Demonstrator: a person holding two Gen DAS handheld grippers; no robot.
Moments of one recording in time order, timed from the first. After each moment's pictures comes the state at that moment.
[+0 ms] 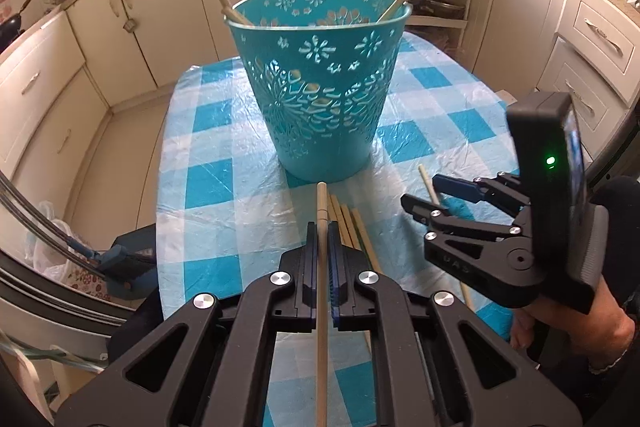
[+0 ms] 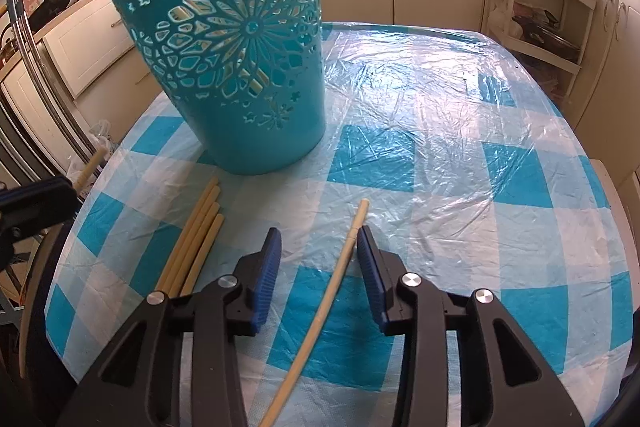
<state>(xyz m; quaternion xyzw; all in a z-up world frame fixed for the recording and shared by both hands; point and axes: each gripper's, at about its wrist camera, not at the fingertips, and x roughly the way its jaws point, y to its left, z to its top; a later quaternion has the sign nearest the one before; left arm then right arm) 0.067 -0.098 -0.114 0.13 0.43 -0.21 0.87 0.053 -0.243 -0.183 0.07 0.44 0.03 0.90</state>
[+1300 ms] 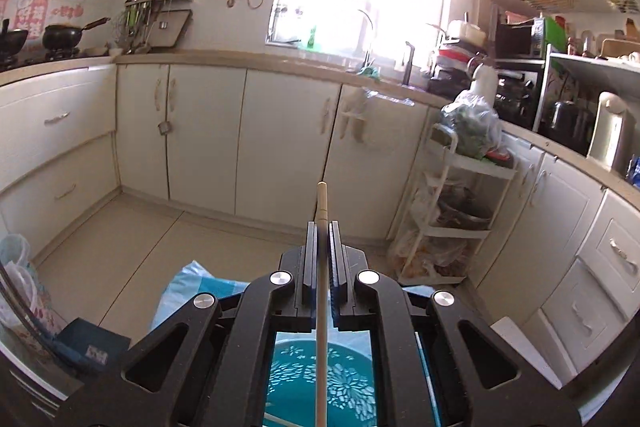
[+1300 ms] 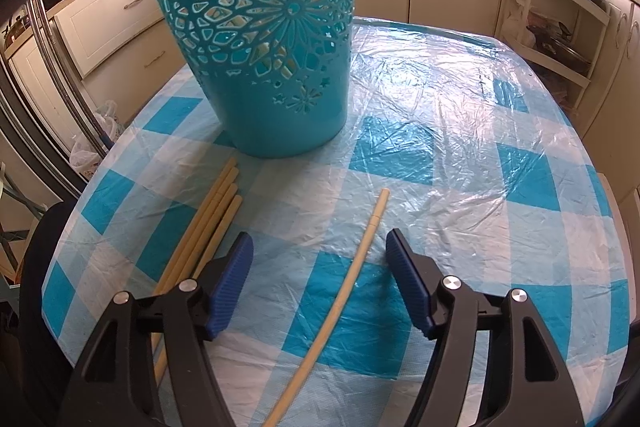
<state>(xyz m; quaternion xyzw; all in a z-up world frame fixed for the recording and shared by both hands) 0.211 -0.147 0.008 -0.06 0.20 -0.15 0.97 0.047 -0.226 -0.184 0.05 0.44 0.05 0.89</state>
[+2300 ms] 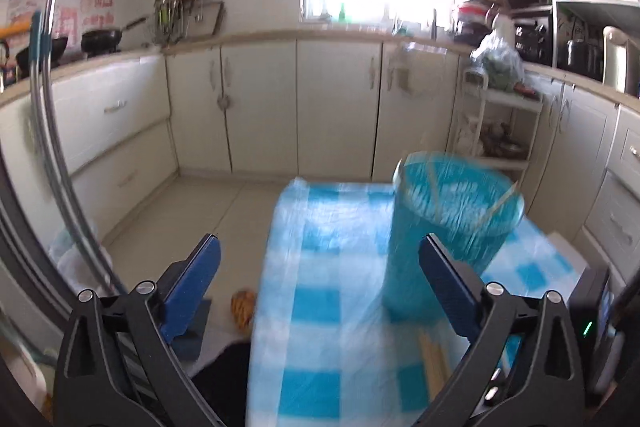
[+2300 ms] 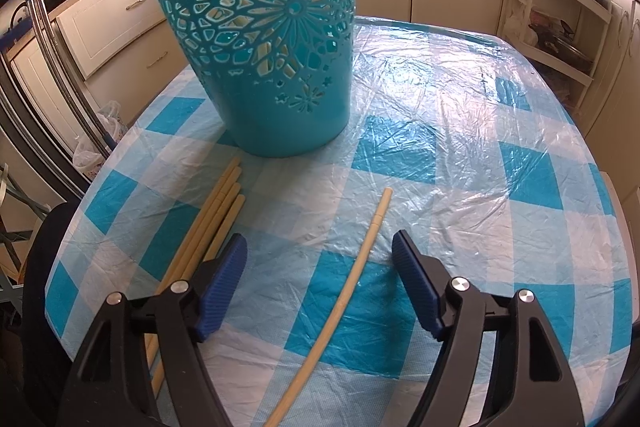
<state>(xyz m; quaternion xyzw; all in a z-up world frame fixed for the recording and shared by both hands) 0.088 -0.009 -0.078 0.02 0.25 -0.09 0.96 0.046 -0.226 -0.184 0.05 0.44 0.05 0.89</state>
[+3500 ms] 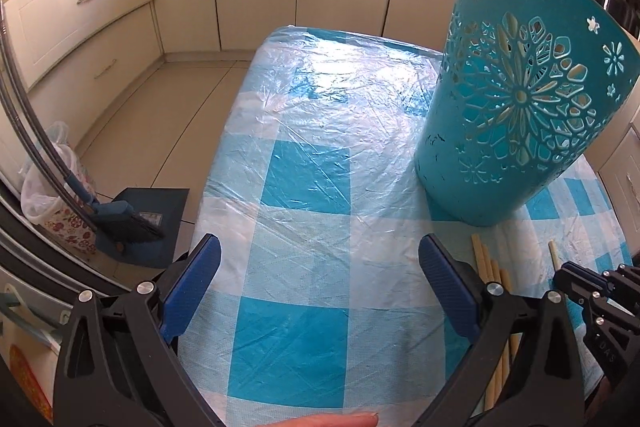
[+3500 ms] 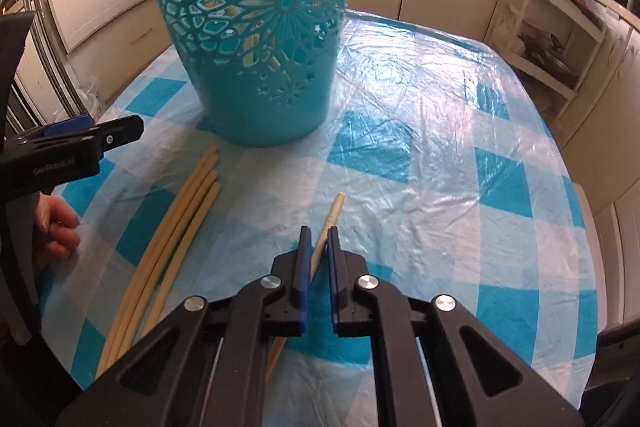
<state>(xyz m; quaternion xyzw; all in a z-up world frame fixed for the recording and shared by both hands) 0.151 -0.020 -0.189 0.01 0.43 -0.09 0.90 0.041 -0.237 -0.179 0.01 0.47 0.02 0.88</state>
